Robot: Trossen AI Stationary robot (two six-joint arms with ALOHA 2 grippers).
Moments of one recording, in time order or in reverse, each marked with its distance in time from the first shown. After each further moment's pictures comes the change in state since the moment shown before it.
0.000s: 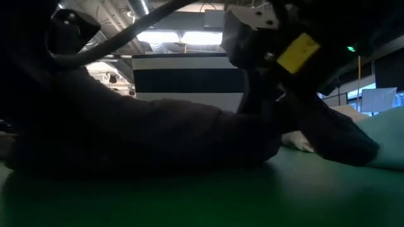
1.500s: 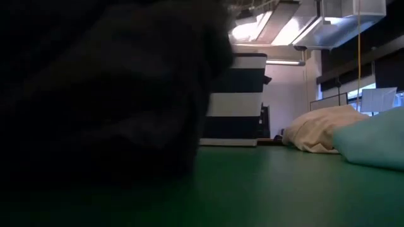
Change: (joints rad) left arm -0.402 -0.298 -0.245 0.396 -0.161 -0.412; right arm -0.092 -0.064 0.252 0.245 -0.724 -0.331
